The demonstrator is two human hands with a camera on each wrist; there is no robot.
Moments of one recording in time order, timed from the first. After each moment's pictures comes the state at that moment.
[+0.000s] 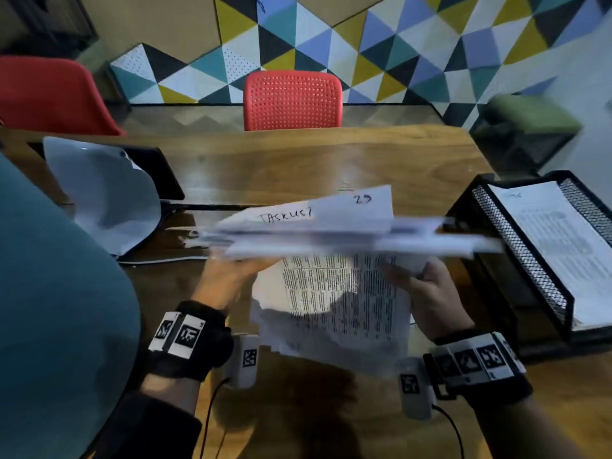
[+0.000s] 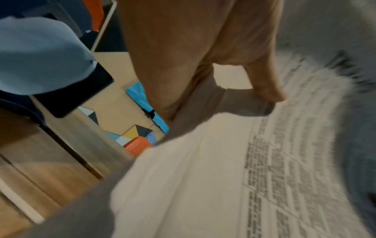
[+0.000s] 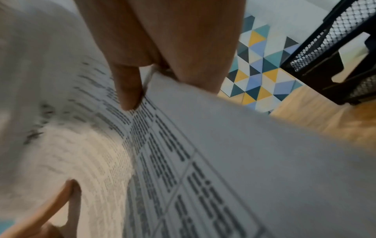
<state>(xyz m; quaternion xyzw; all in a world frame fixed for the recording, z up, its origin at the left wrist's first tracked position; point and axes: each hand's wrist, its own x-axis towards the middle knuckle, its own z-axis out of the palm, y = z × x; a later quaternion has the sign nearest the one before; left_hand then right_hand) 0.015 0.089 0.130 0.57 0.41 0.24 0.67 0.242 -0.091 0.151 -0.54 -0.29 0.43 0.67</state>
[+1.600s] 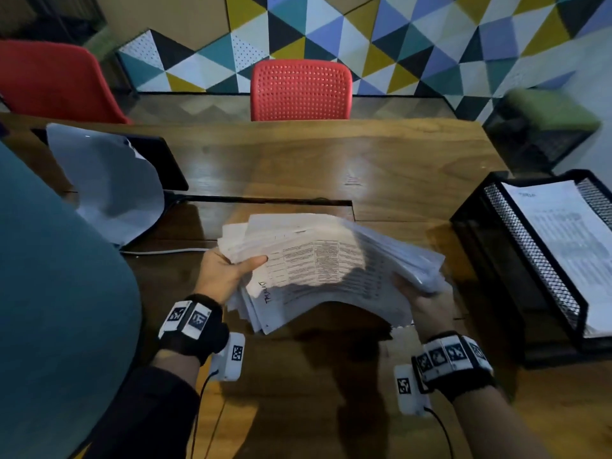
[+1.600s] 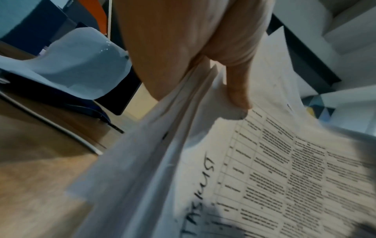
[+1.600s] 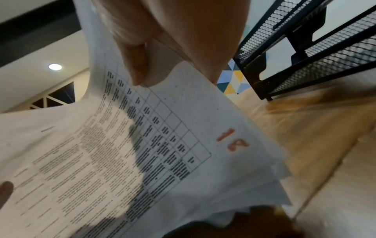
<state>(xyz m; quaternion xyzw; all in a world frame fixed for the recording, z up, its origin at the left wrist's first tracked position) 0.008 0.112 0.079 0.53 0.42 0.35 0.64 0.264 -0.099 0.076 -0.72 -0.21 0.25 0.62</state>
